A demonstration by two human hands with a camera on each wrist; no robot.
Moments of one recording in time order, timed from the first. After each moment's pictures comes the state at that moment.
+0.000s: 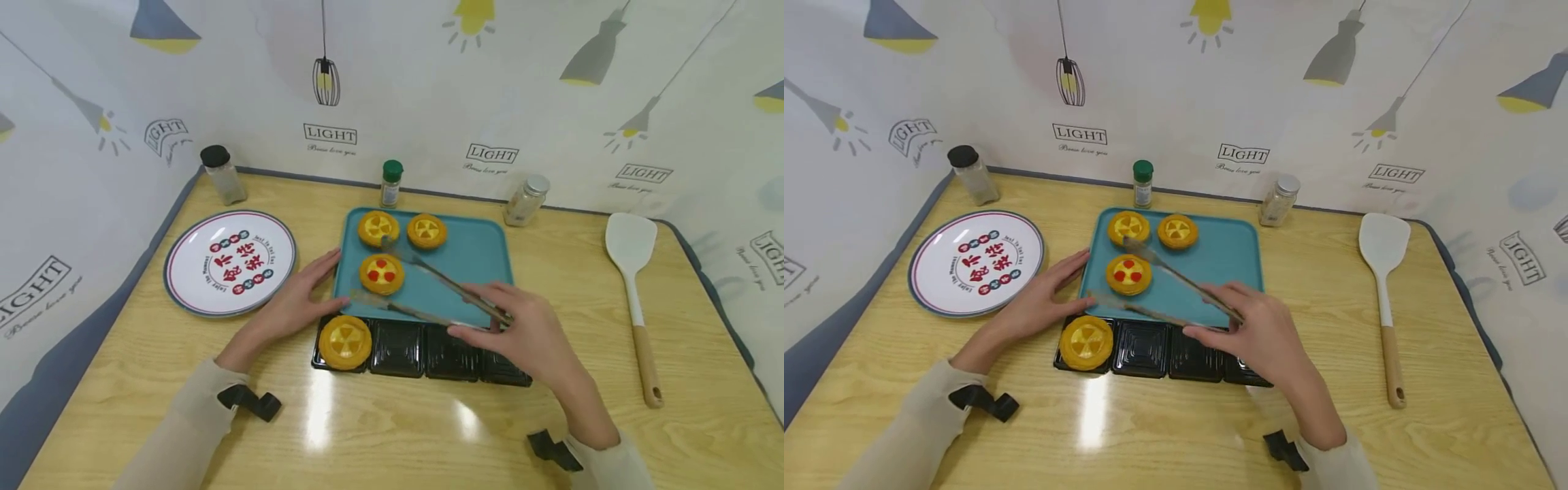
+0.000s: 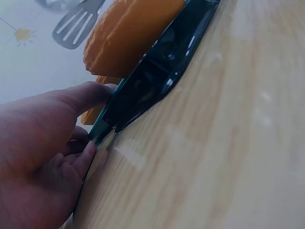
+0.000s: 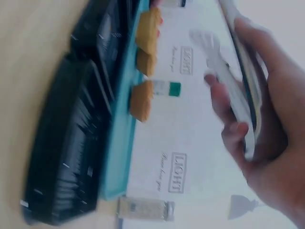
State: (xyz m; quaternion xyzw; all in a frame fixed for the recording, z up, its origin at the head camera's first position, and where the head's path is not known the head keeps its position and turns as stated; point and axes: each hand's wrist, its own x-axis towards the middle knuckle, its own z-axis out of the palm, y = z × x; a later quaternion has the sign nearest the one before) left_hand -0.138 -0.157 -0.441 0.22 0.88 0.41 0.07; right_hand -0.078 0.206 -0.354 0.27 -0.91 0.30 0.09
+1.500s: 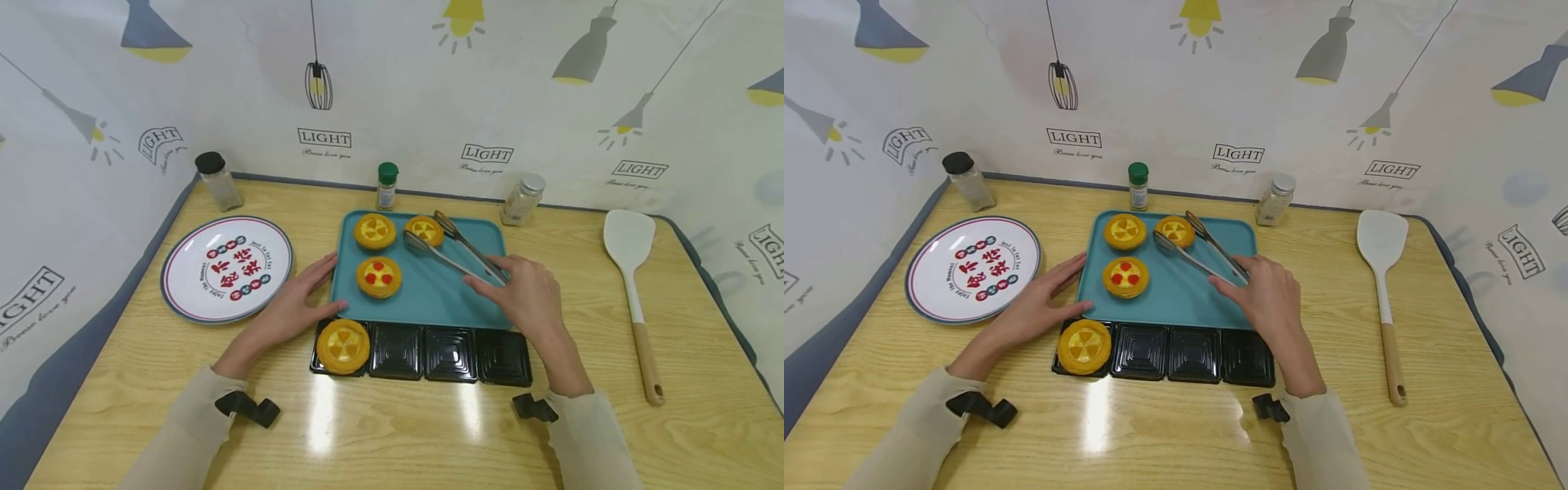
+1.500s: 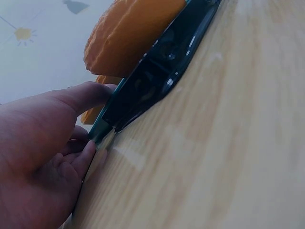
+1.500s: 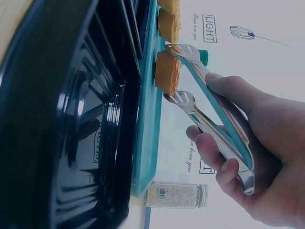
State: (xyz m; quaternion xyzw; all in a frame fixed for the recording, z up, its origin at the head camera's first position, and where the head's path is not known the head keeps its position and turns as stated) left_hand -0.136 -0.156 -0.442 0.21 0.89 0.40 0.07; right_hand -0.131 0.219 -0.373 0.08 -0.98 0.18 0.10
